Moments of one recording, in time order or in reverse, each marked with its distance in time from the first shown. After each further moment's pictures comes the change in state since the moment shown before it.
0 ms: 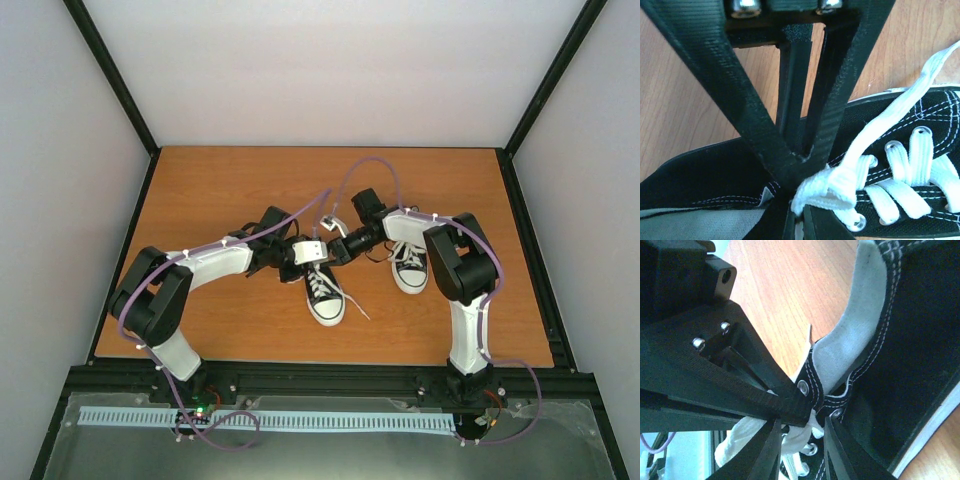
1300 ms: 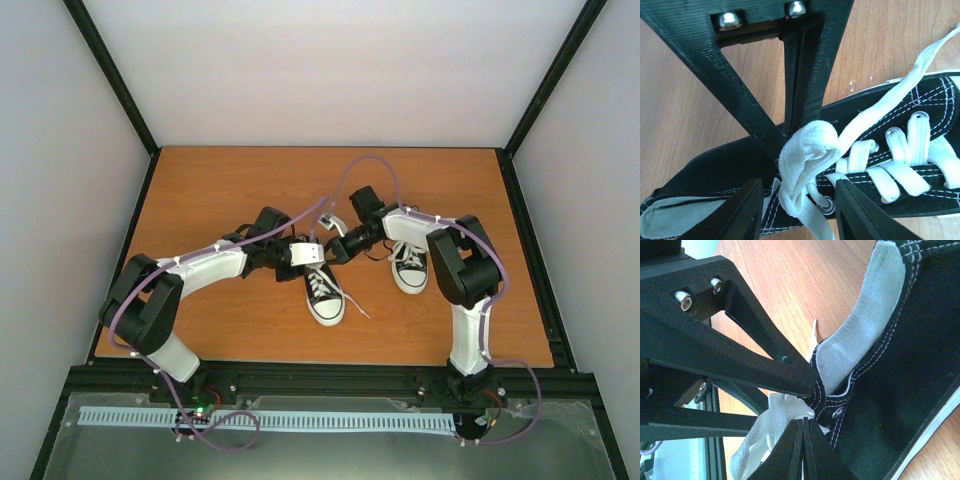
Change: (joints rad) left arm 0.006 -0.065 -0.037 0.016 -0.022 0.090; right arm 0.016 -0.032 0.010 -0.045 0.050 -0.019
